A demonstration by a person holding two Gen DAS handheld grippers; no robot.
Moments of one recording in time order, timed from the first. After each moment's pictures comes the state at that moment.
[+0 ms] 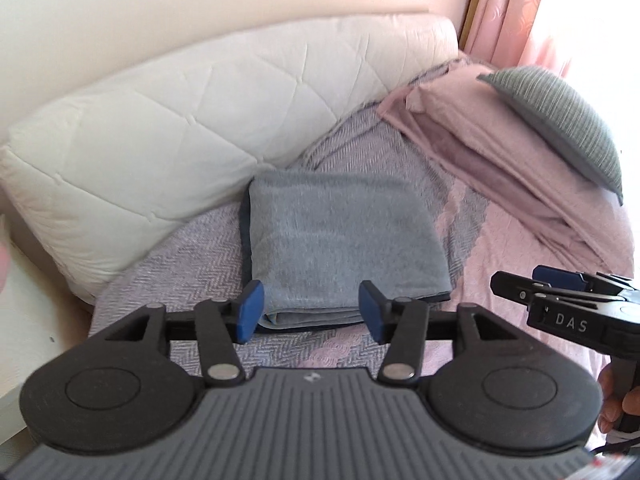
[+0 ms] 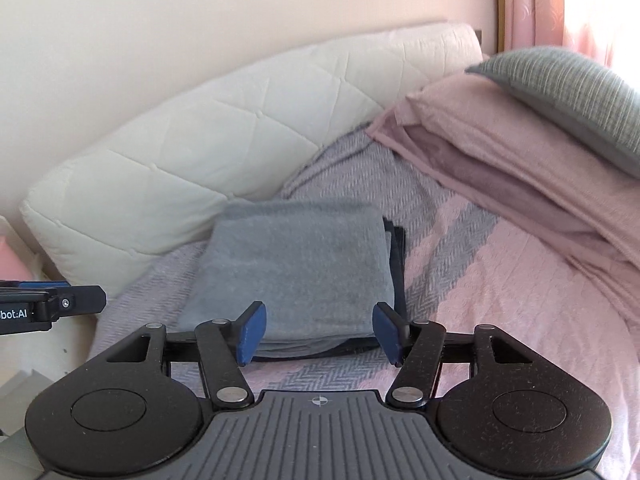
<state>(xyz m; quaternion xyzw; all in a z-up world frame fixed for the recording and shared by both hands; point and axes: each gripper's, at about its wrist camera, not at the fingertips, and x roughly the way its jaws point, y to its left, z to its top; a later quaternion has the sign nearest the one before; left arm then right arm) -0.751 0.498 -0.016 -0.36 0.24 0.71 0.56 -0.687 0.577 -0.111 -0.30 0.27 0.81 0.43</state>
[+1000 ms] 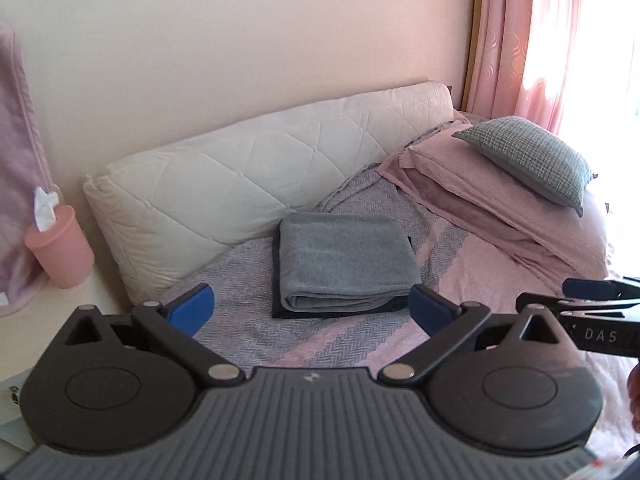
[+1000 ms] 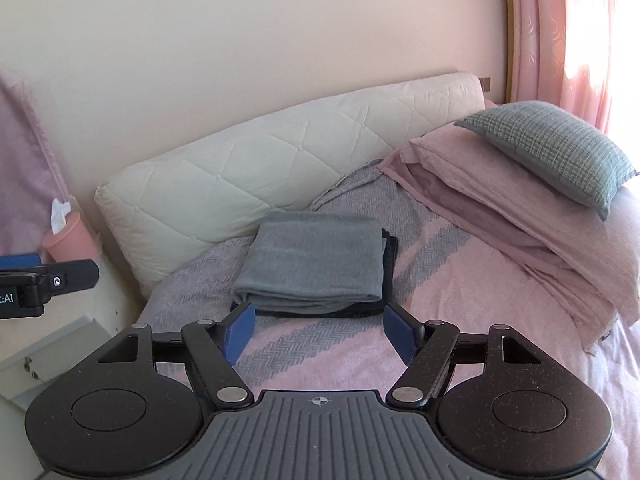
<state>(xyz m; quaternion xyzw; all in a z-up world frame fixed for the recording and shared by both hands) -0.658 0.317 0.078 -0.26 0.20 0.77 0.54 -0.592 0.416 -0.006 -0.28 0.22 0.84 0.41</state>
